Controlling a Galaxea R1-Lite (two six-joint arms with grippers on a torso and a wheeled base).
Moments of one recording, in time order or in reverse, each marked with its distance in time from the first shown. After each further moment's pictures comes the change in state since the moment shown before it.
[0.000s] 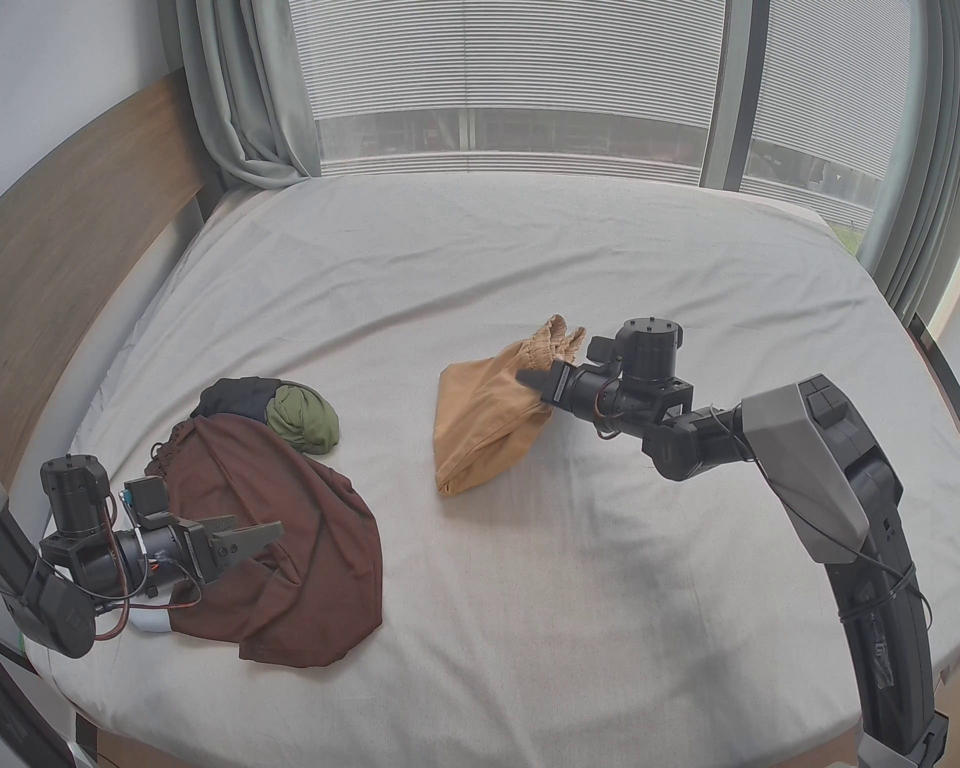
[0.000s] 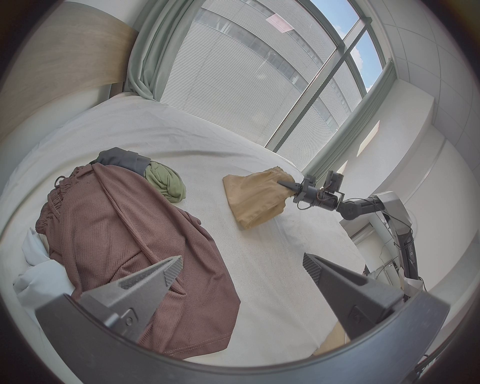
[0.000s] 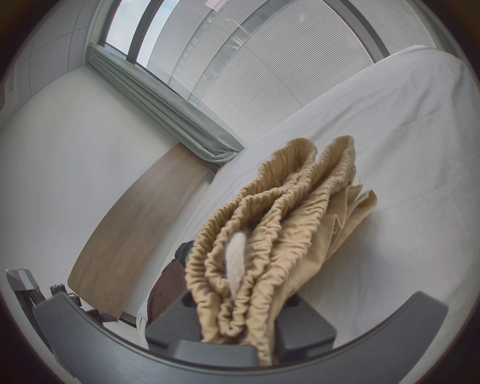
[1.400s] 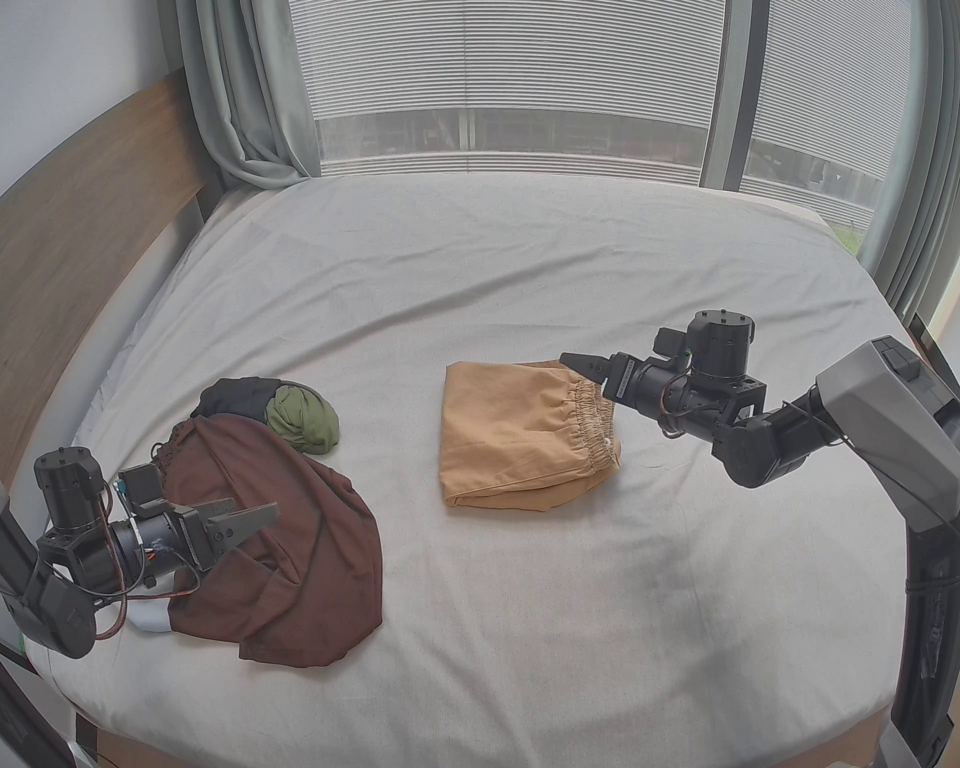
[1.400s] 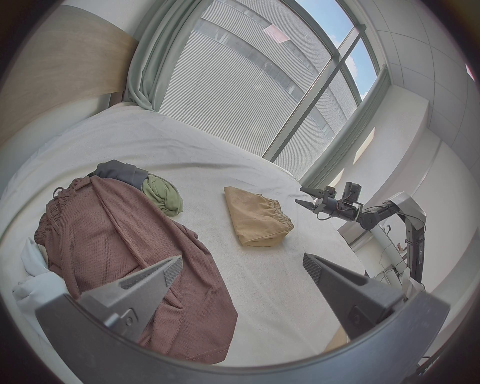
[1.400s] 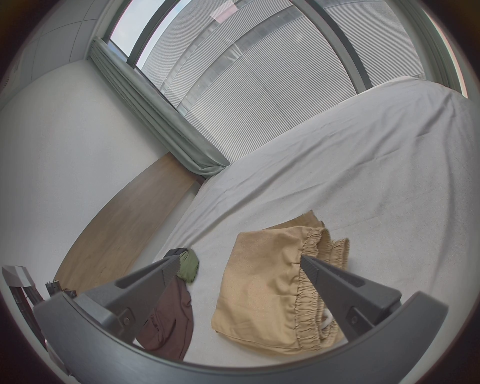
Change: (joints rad) left arm -0.001 0.003 0.001 -0.094 0.000 -0.050; right arm -0.059 -0.293 0.490 -0.194 -0.089 -0.070
